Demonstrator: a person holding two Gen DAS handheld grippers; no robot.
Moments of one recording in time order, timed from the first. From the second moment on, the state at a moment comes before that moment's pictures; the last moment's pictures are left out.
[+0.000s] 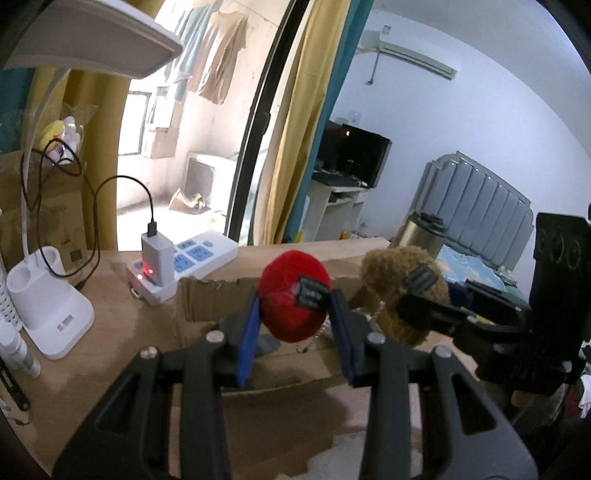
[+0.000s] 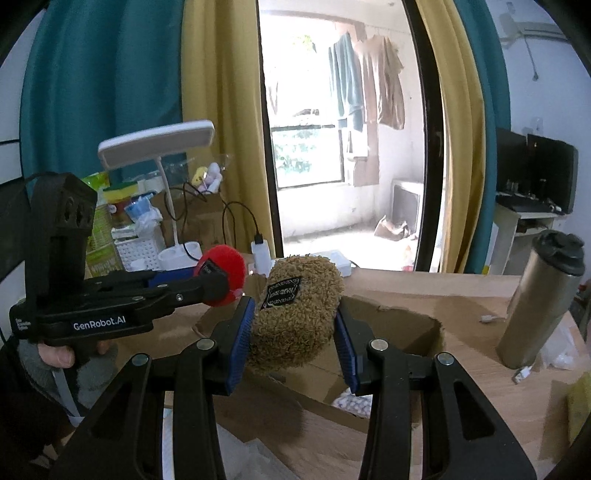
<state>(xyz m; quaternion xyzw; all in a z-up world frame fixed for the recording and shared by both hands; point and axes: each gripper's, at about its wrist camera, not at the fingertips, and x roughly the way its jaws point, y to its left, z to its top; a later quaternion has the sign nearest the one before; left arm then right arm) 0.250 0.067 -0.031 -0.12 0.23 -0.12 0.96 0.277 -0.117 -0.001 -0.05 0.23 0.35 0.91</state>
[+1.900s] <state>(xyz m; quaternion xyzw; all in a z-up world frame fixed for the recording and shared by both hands) 0.240 0.055 -0.040 -0.09 0.28 -0.08 0.95 0.271 -0.118 -0.020 -0.06 0.28 0.34 0.90</state>
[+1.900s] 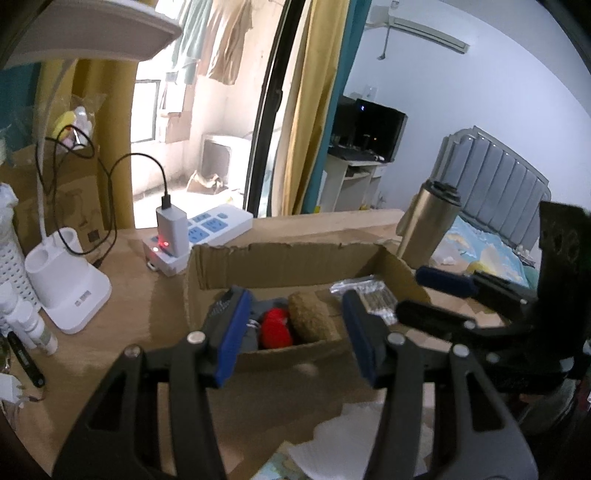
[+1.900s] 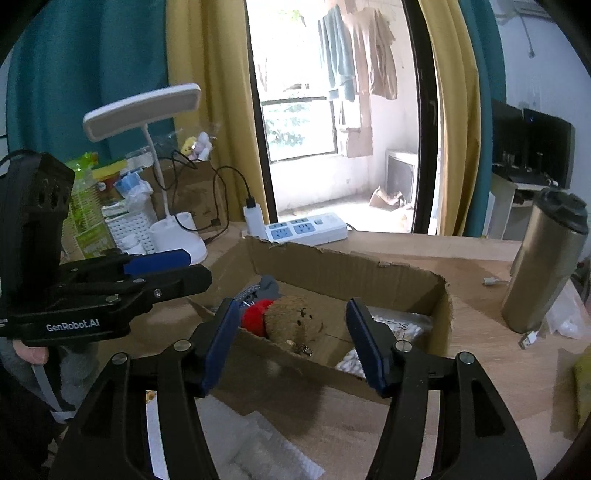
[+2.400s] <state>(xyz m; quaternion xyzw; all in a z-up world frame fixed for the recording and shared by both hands) 0.187 0.053 -0.038 -0.09 0.28 -0.06 0.95 0.230 -0.136 -0.005 -0.06 0.26 0.35 0.90</state>
